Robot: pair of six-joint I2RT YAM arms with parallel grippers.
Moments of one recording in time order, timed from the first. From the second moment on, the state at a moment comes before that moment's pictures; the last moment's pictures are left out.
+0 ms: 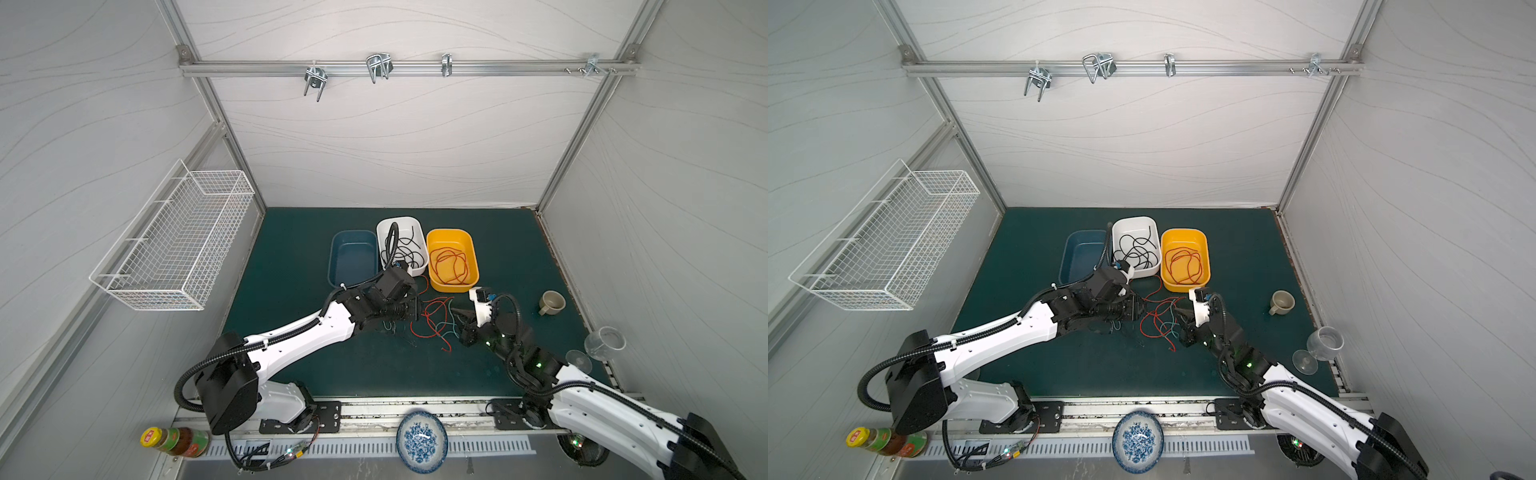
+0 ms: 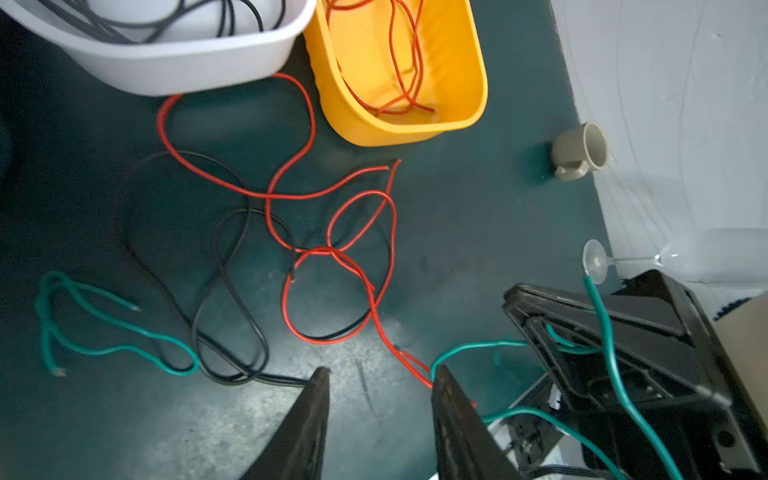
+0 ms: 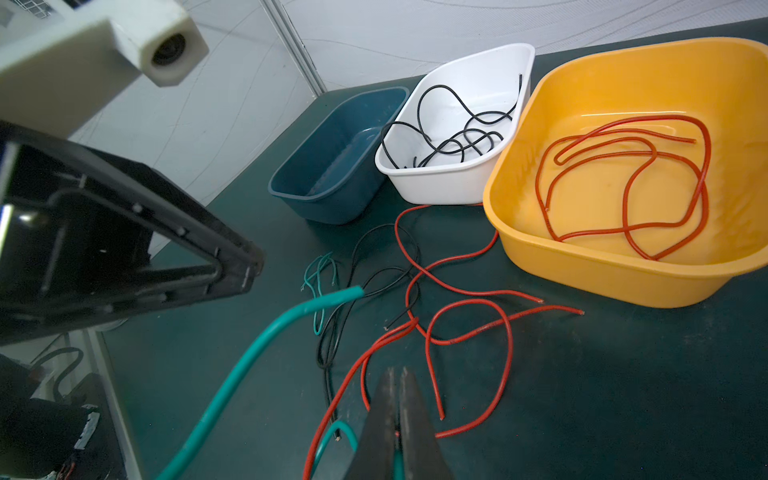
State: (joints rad) left arm -0.87 1.35 0.96 -0.41 0.05 -0.78; right arm 0.80 0.70 0.21 0.18 0.01 0.39
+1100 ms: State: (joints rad) left arm -0.92 1.54 0.86 -0.16 0.18 -1.12; right arm 0.80 0.69 0.21 0.18 0.00 0.39
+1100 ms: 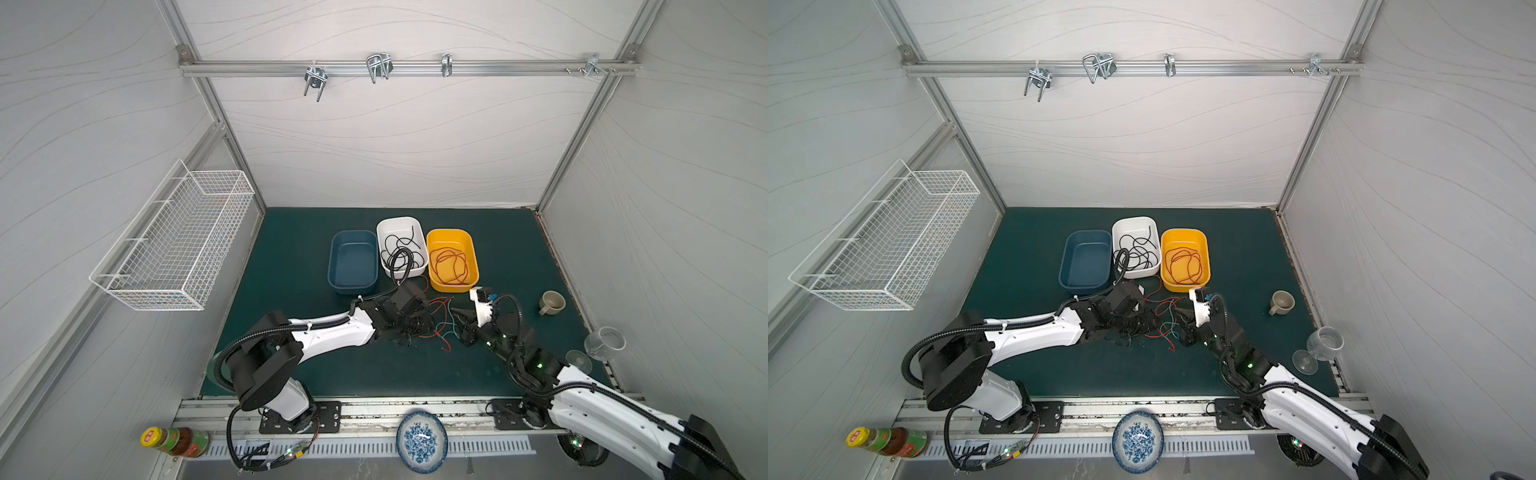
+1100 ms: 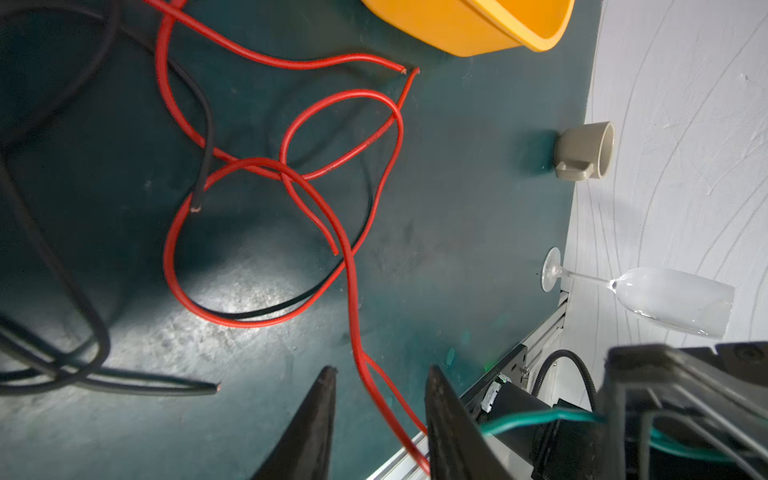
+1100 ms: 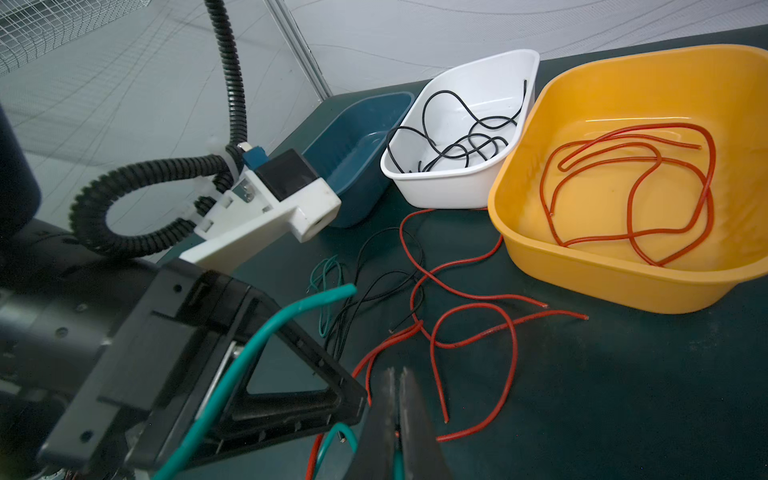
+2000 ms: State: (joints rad) left arm -0.83 1.26 0.86 -0.34 0.11 -1.04; right arm 0.80 0.66 0.21 0.16 0.04 0.39
